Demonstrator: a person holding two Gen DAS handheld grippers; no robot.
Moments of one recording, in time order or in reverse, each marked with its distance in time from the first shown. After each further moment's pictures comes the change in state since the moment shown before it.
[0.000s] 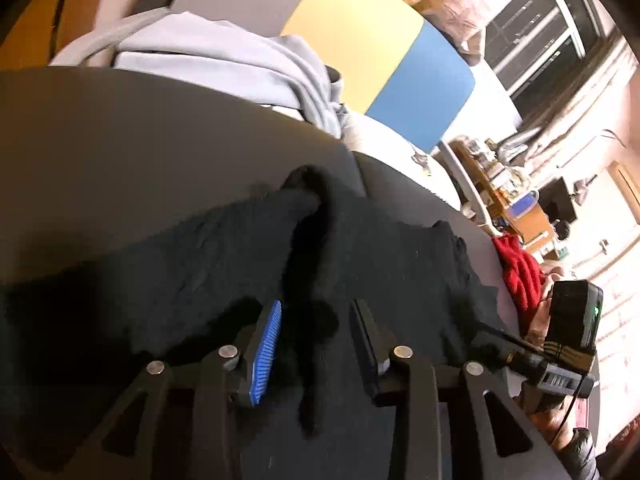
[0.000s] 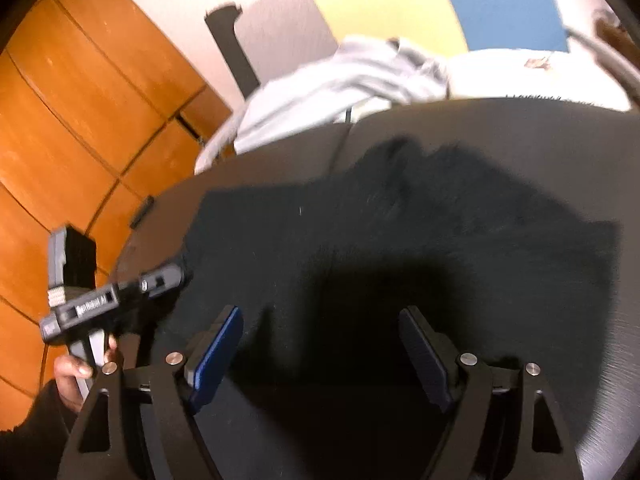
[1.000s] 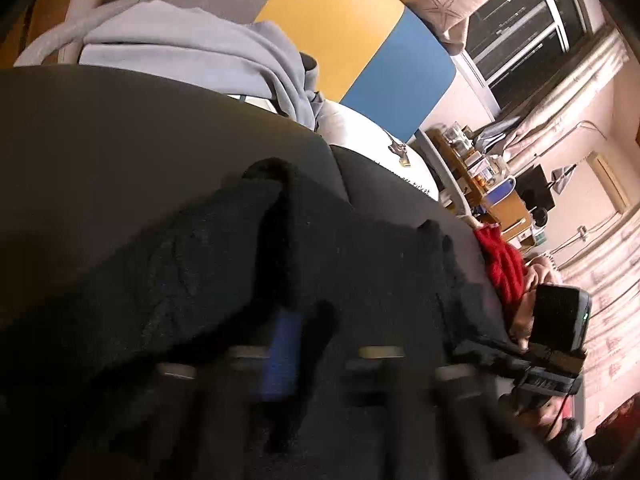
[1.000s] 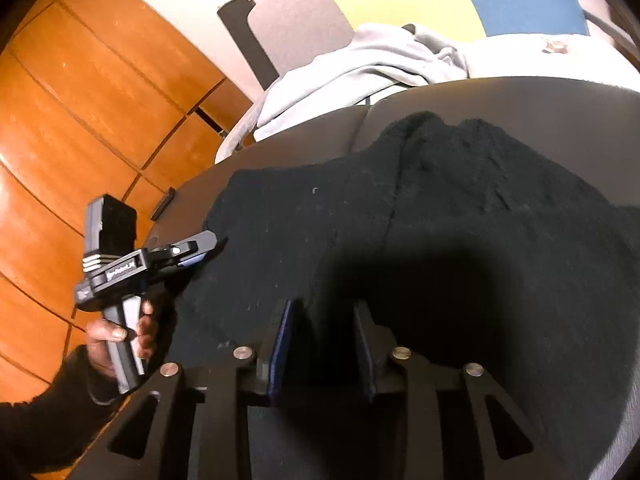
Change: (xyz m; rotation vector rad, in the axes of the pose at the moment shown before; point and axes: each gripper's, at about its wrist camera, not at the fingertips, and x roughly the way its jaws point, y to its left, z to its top) left arm 0.009 -0.006 0.007 0.017 0.046 -0.076; right arm -0.001 -0.010 -0.007 0.004 0.028 0.117
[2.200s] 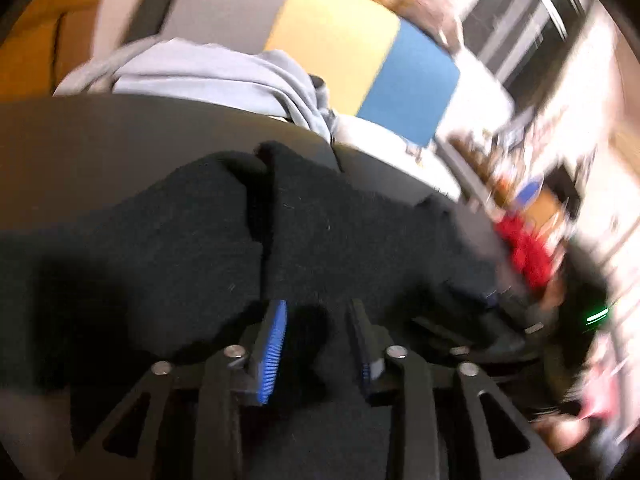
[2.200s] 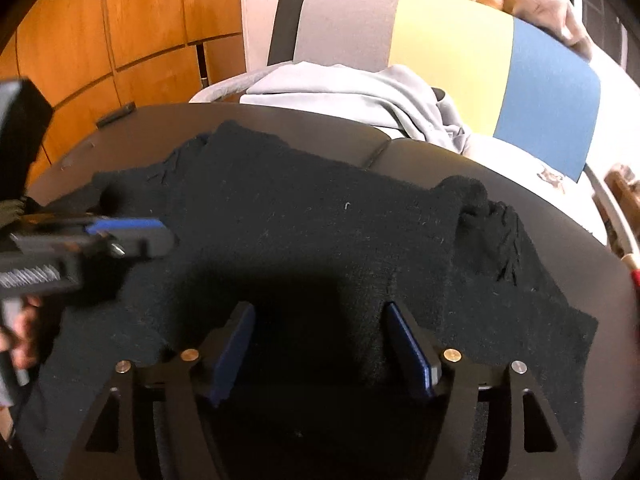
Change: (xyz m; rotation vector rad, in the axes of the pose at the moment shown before) left arm -0.058 -0.028 -0.080 0.003 -0.144 0.157; right arm 0.039 0.072 -0.023 -0.423 -0.043 -0.411
